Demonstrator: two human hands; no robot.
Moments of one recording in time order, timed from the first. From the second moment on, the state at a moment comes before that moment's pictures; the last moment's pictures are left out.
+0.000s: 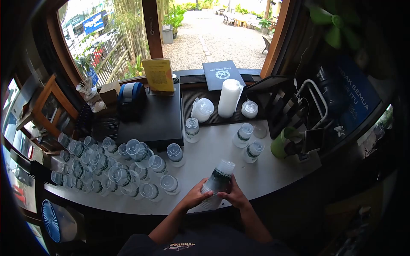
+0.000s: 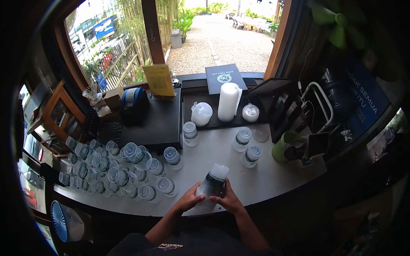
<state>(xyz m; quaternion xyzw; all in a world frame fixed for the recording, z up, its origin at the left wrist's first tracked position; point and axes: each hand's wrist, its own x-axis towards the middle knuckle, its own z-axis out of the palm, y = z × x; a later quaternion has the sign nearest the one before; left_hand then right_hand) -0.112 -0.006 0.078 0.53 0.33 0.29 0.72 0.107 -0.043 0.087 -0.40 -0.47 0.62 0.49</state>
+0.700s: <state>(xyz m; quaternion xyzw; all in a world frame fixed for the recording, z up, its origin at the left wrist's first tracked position) -0.147 -0.025 0.098 0.58 0.42 0.28 0.64 0.073 -0.032 0.094 -0.33 -0.44 0.66 0.51</state>
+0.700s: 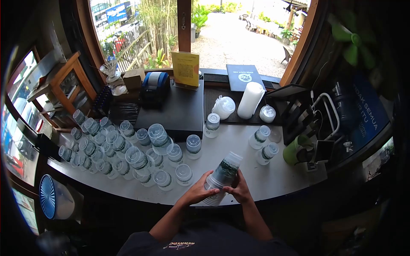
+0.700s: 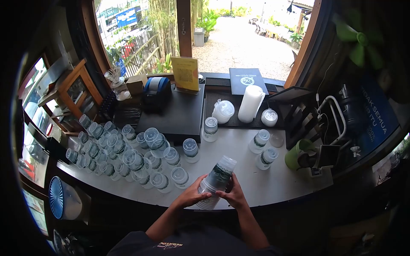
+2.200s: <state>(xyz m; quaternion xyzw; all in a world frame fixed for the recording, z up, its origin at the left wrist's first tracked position) -0.152 -0.042 0.050 0.47 0.41 0.32 0.72 0.082 -0.034 0.062 -0.36 -0.49 0.67 0.44</state>
